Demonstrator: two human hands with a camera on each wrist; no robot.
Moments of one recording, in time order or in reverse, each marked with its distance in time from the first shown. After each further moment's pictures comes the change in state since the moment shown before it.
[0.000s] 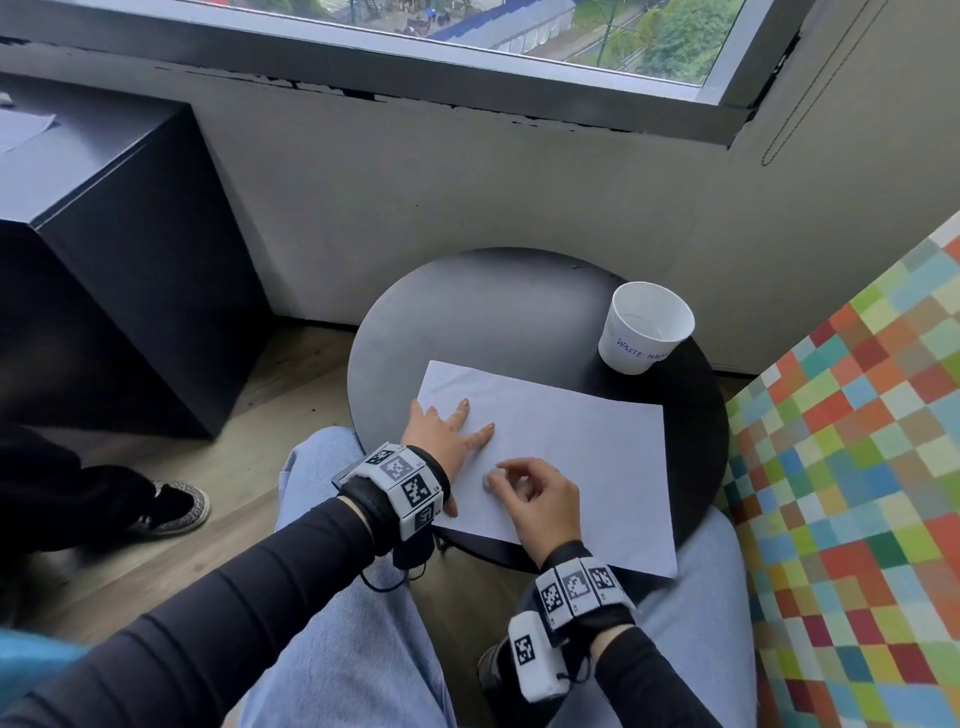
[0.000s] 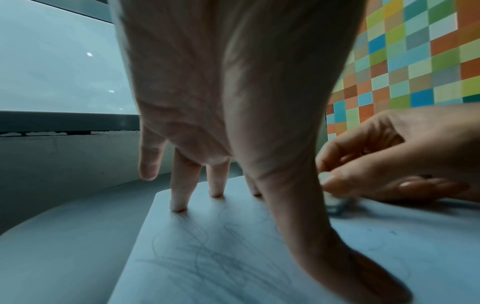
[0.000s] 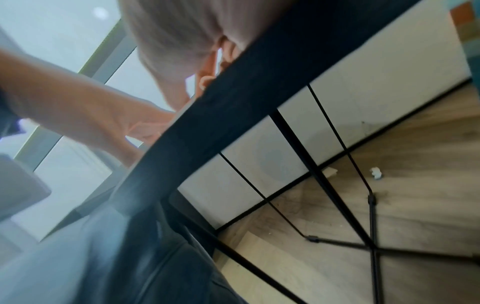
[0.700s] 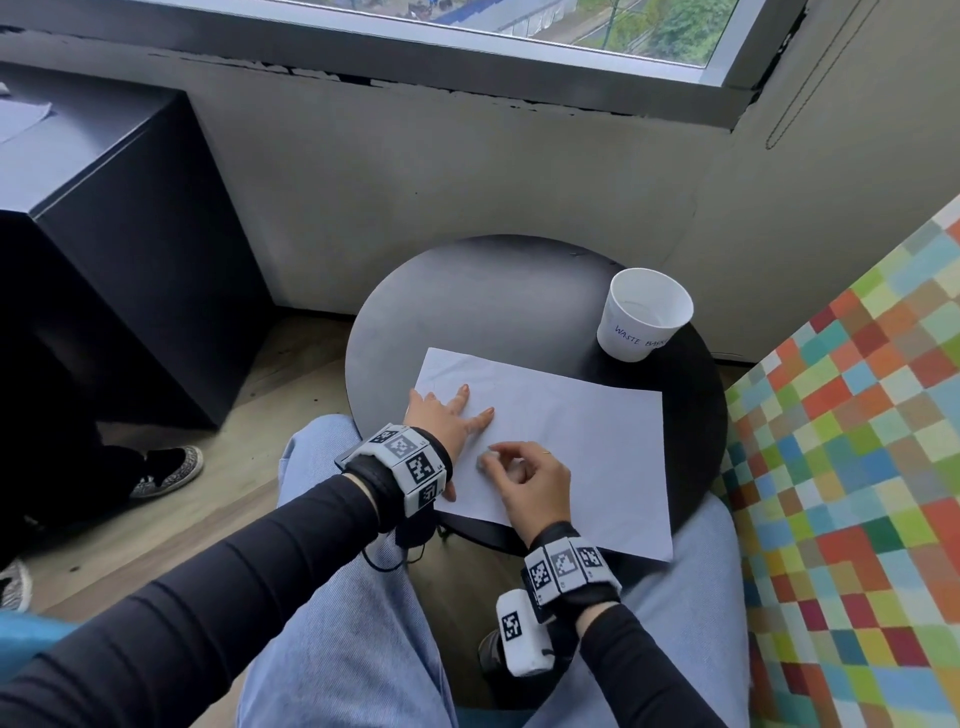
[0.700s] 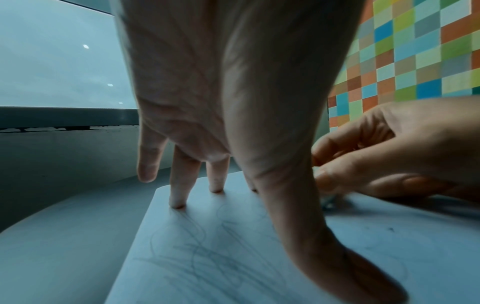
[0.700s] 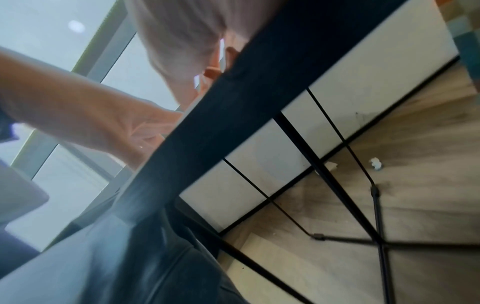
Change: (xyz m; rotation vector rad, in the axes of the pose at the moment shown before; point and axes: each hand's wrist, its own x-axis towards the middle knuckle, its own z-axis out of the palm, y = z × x) left_hand 0.003 0.003 -0.009 0.003 -0.065 -0.009; right_hand 0.003 0.000 0.005 -0.012 0.005 -0.032
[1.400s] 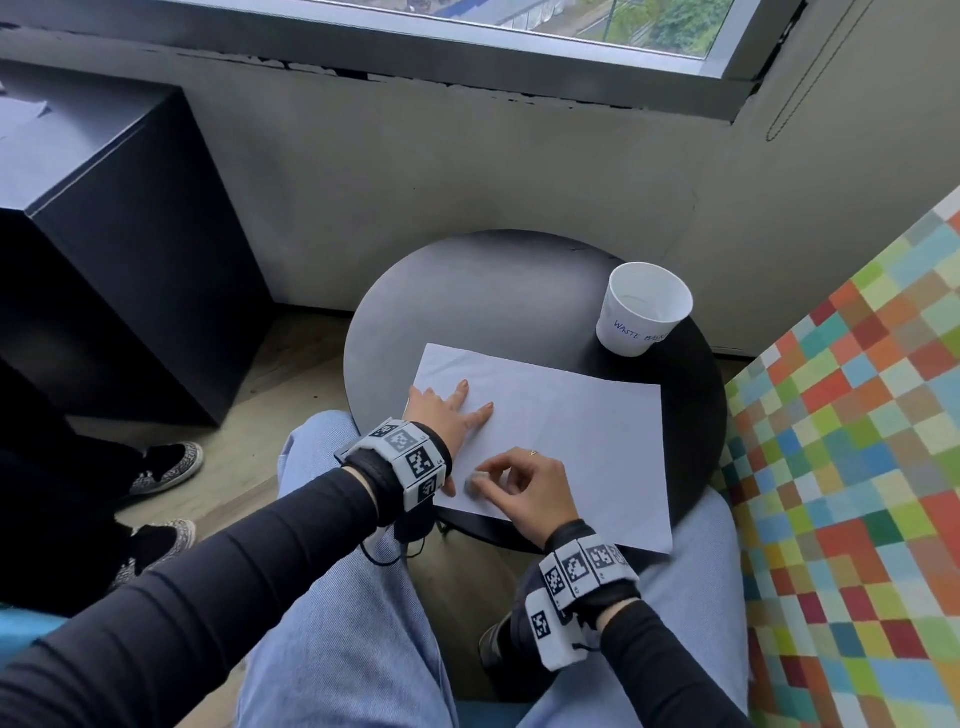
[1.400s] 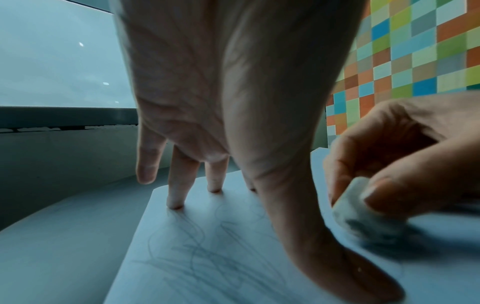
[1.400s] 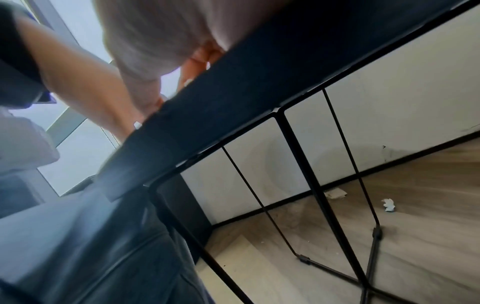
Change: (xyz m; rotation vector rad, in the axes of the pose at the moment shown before) left_hand 0.000 0.001 0.000 0.028 0.015 0.001; right_hand -0.005 -0.001 -0.011 0.005 -0.199 -0.130
